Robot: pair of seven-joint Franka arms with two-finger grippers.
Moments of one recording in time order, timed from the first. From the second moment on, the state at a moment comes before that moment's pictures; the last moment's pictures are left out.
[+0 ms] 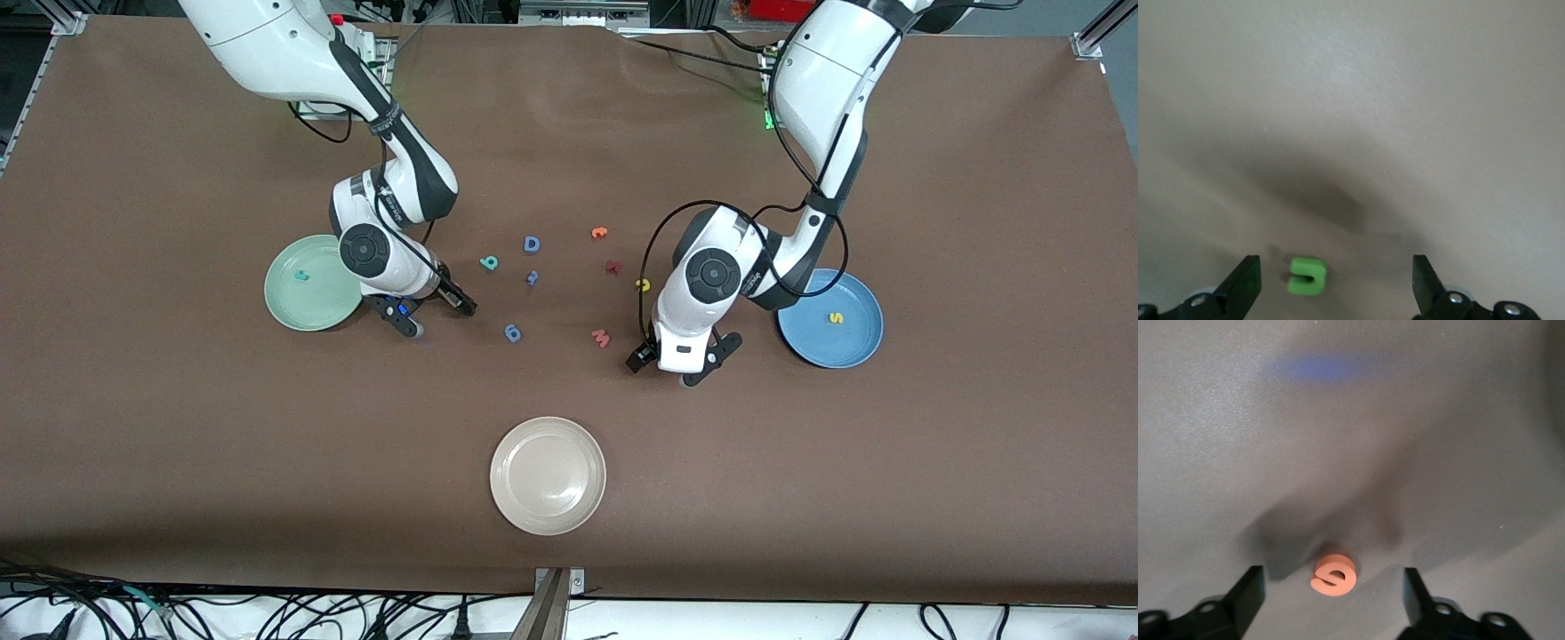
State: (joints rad) left arm -0.47 0.72 -0.09 -1.66 -0.06 2.44 -1.23; right arm 0.34 0.54 0.16 -2.02 0.16 2.41 1.05
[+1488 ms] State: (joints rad) left arm -0.48 0.72 -0.11 -1.74 0.02 2.54 -1.26; right arm 0.34 0.43 0.00 -1.93 0.16 2.09 0.84
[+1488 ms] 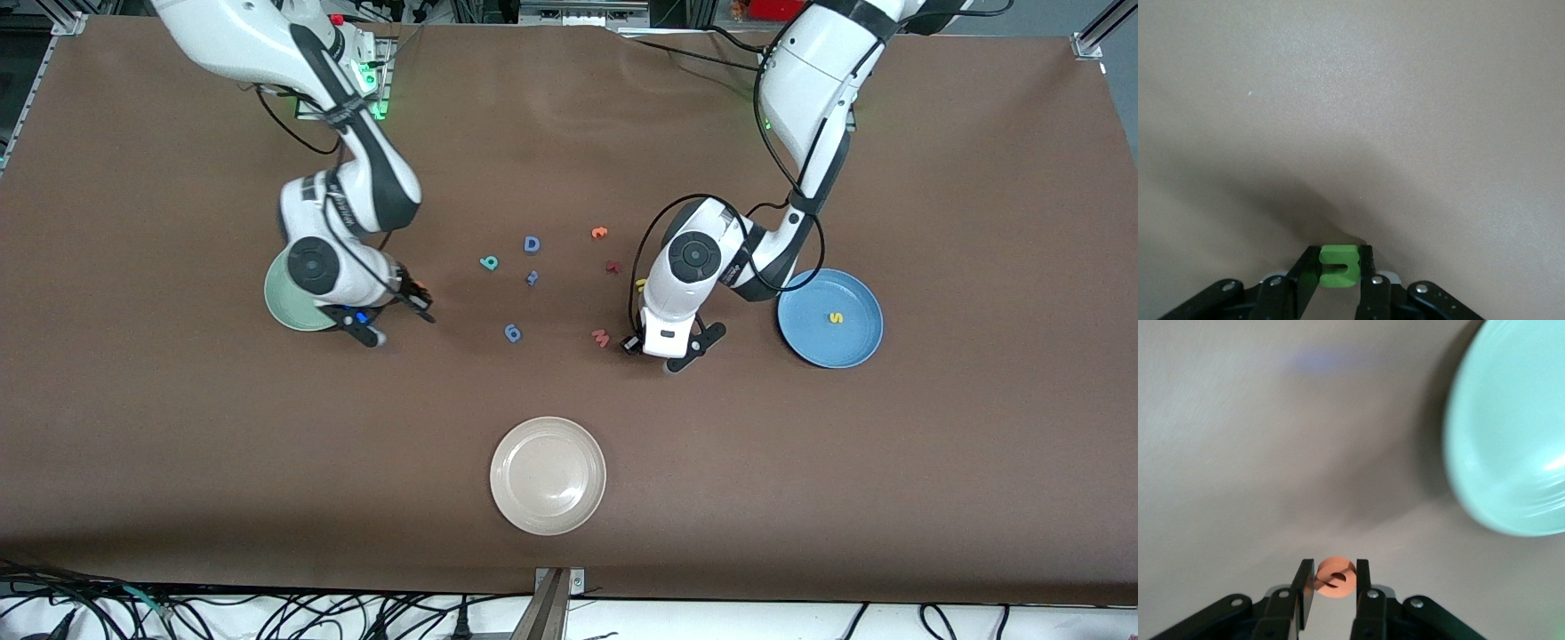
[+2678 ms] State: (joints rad) left arm -0.08 0.50 -0.11 -1.81 0.05 1.98 -0.44; right arm 0.33 0.45 -0.26 -2.11 0.16 2.08 0.35
